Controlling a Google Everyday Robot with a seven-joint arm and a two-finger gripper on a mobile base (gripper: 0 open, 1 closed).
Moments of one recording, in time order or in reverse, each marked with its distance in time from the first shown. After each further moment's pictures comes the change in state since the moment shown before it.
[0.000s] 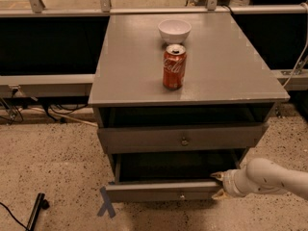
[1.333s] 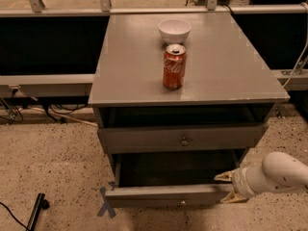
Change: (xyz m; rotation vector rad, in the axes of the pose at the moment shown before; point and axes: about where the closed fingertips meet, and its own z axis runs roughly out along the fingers) arm -0.026 0.015 -0.074 -0.038 -0.052 -0.172
